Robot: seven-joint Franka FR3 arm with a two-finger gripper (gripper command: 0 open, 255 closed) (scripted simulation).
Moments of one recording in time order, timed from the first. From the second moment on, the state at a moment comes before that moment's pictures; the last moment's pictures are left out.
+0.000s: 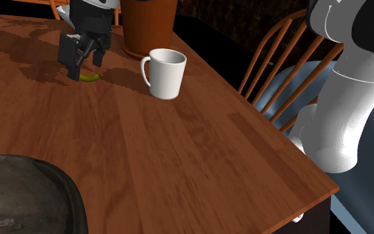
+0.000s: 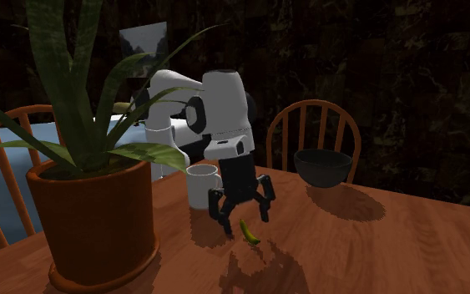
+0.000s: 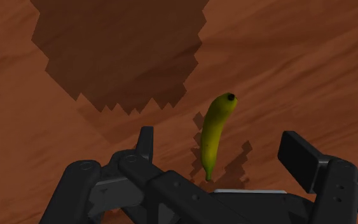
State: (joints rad) arm 0.32 0.21 0.33 -1.59 -0.03 2.05 0.11
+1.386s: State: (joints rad) arm 0.32 0.22 0.33 -1.59 -0.04 2.06 0.11
